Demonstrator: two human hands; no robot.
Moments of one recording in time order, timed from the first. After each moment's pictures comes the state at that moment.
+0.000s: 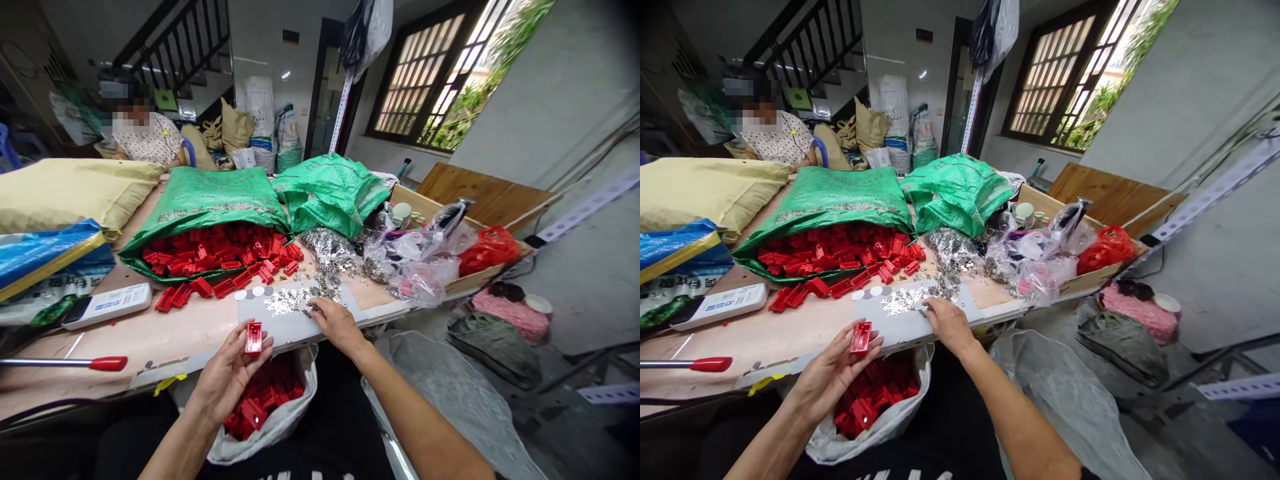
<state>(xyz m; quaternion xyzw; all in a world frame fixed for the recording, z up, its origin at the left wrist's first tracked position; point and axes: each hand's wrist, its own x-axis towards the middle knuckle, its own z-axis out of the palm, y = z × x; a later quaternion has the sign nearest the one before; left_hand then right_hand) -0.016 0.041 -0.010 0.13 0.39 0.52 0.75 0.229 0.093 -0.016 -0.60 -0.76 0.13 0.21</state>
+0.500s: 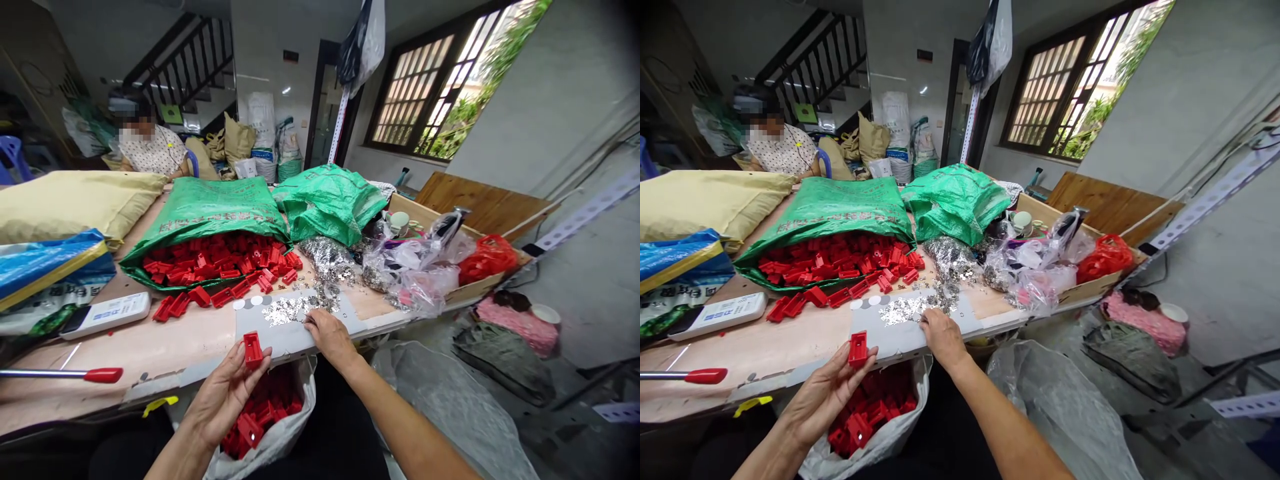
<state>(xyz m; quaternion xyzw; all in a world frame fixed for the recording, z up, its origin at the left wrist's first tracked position) -0.009 0.035 -0.006 0.02 0.38 0.54 0.75 0.218 0.093 -0.022 -0.63 -0.75 0.09 0.18</state>
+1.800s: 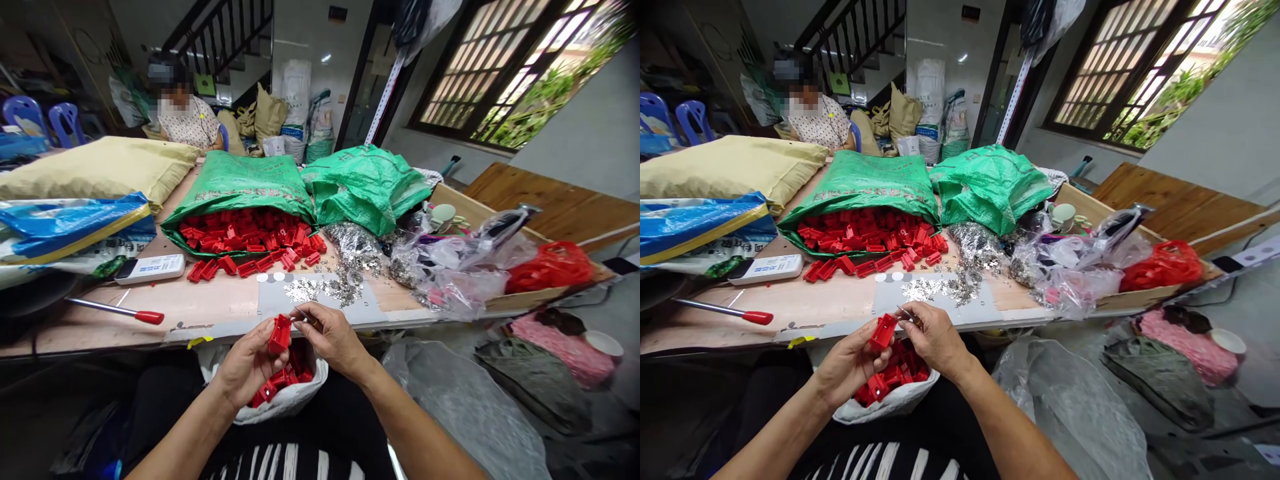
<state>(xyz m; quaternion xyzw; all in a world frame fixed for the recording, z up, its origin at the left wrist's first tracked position) -0.010 0.016 0.001 0.16 0.31 0.48 0.80 0.166 0.054 0.036 -0.42 -0.78 0.32 0.32</state>
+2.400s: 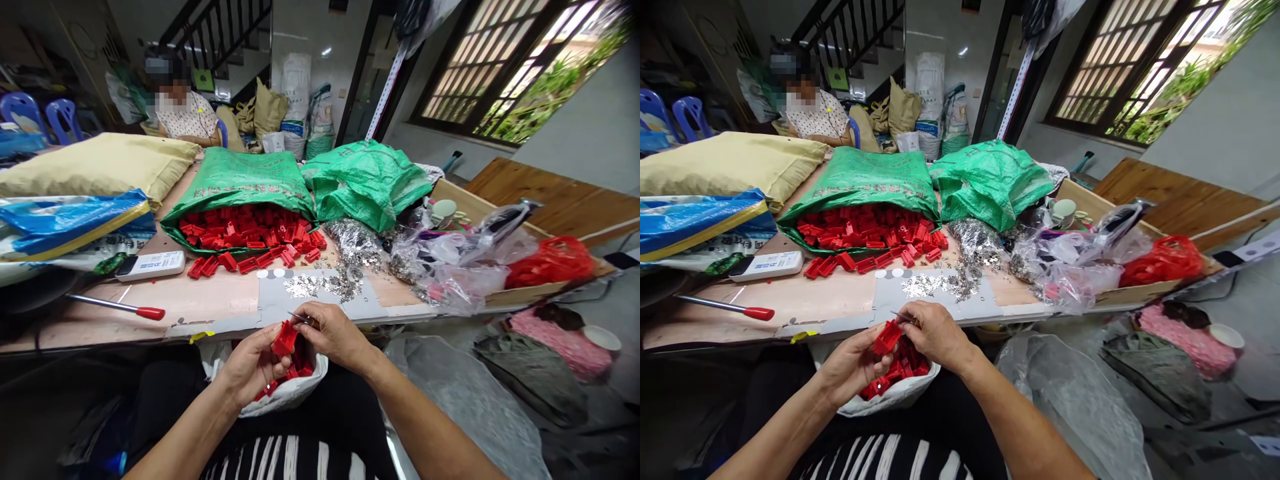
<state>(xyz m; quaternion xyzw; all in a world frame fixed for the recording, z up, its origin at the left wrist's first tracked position) -0.007 0.014 0.001 0.13 0.33 0.43 0.83 0.169 0.056 0.044 -0.41 -0.83 0.29 0.23</state>
